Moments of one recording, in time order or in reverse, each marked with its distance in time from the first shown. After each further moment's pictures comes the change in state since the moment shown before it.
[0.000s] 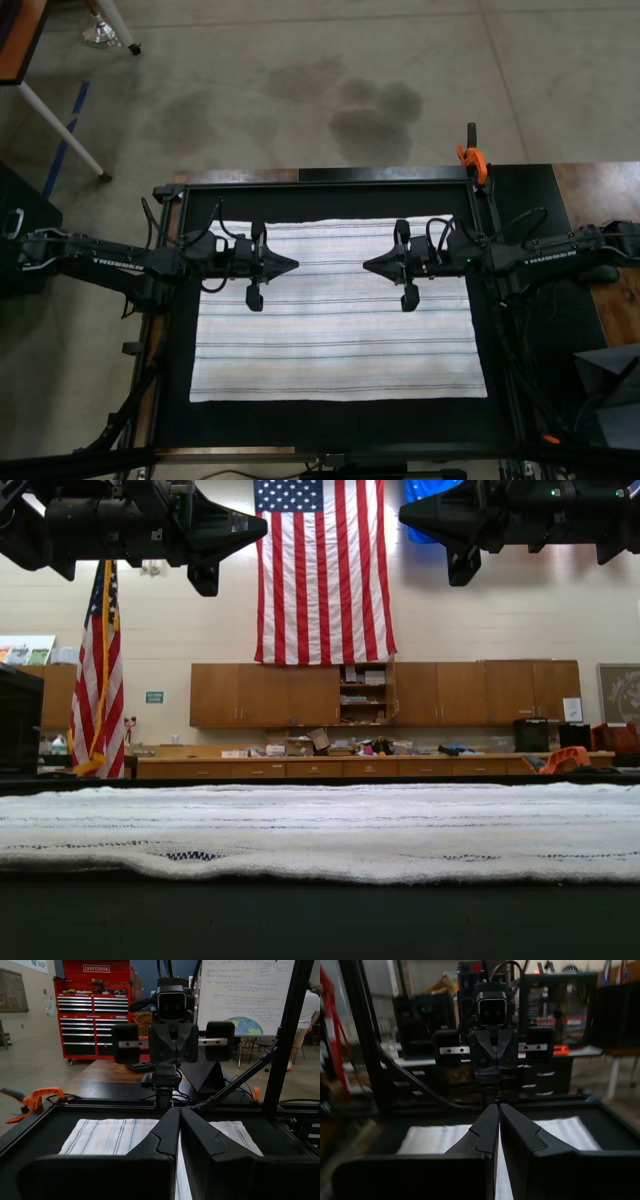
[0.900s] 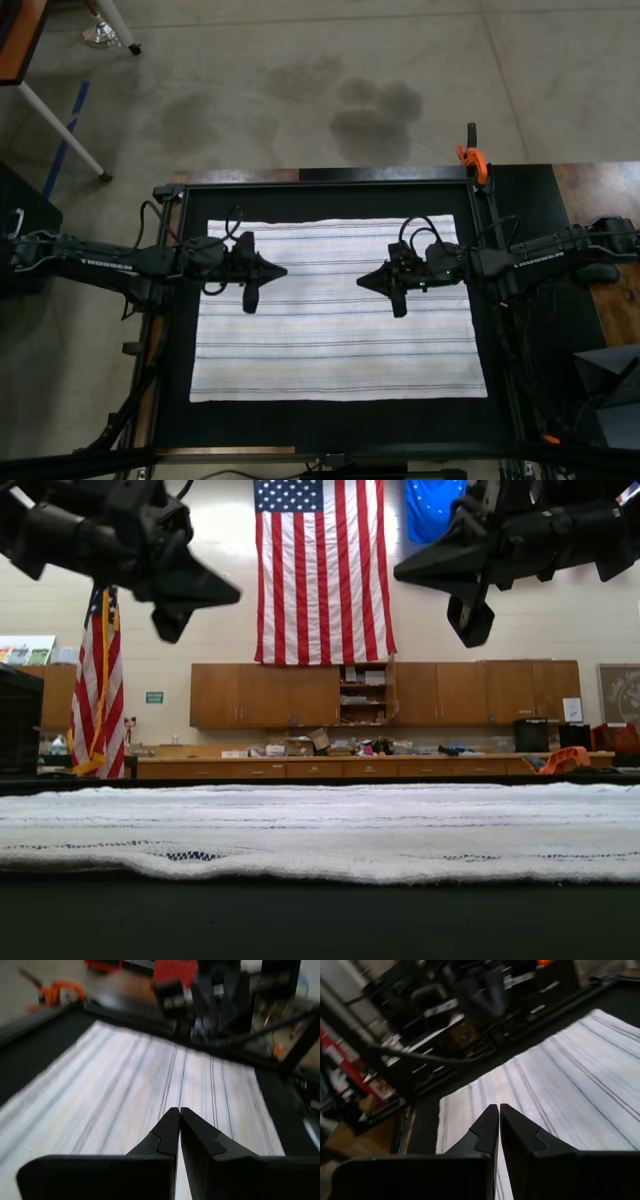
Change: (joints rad) left arm -0.018 -0.120 -0.001 -0.483 -0.107 -0.270; right arm 0.043 0.104 0.000 -0.126 0.054 0.454
